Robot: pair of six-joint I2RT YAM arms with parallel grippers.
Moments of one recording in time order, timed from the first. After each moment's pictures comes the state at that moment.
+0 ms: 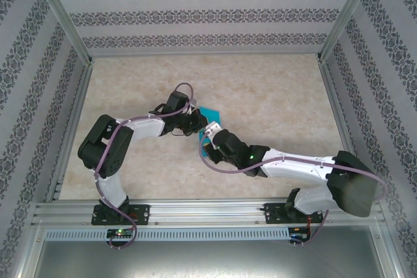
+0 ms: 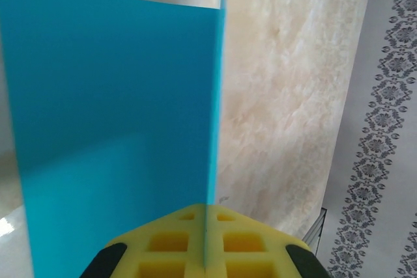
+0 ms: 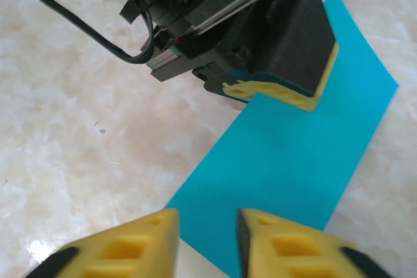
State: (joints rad) left arm -0.49 1.81 1.00 0.03 0.56 -0.97; right arm 1.00 1.31 0.68 -0.06 0.22 0.22
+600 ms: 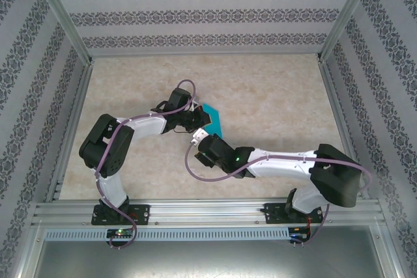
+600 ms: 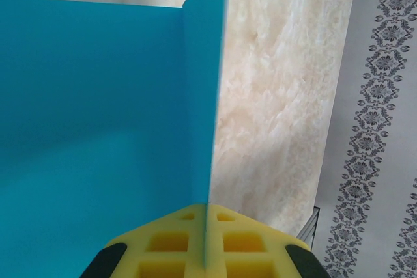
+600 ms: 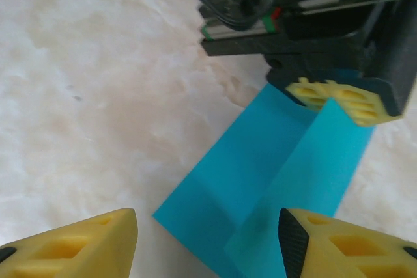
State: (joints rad) left arm -0.50 1.82 1.03 0.02 0.56 -0.97; right arm 1.10 1.48 0.78 -0.12 0.42 0.05
